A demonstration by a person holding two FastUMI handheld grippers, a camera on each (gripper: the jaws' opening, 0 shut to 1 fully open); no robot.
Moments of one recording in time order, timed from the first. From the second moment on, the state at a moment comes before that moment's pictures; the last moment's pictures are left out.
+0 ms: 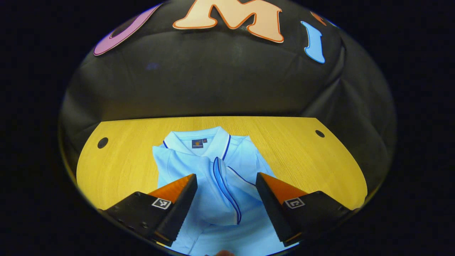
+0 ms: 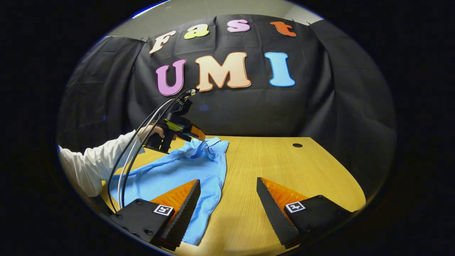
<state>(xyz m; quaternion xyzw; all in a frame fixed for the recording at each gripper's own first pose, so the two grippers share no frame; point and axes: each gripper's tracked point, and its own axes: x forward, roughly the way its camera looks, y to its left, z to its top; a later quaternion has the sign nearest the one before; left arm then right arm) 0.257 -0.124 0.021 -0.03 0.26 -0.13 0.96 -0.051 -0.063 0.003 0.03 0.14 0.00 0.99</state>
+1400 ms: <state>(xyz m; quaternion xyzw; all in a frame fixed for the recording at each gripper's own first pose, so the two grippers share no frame) -0.058 0.030 -0.014 -0.02 0.25 -0.09 0.96 -0.098 -0.009 -0.035 0.03 0.17 0.07 0.98</state>
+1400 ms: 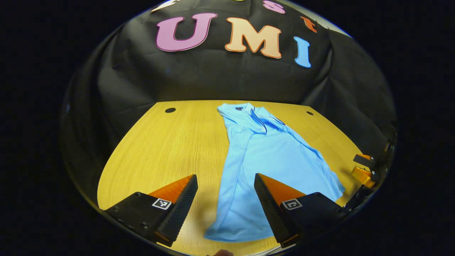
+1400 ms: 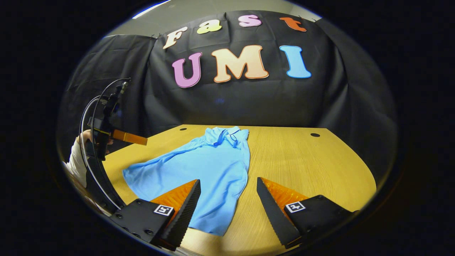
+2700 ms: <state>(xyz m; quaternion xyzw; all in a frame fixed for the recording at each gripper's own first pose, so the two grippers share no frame) -0.133 0.016 -0.103 0.01 0.28 -0.06 0.96 -0.137 0.034 -0.109 0.00 0.26 0.09 0.96</state>
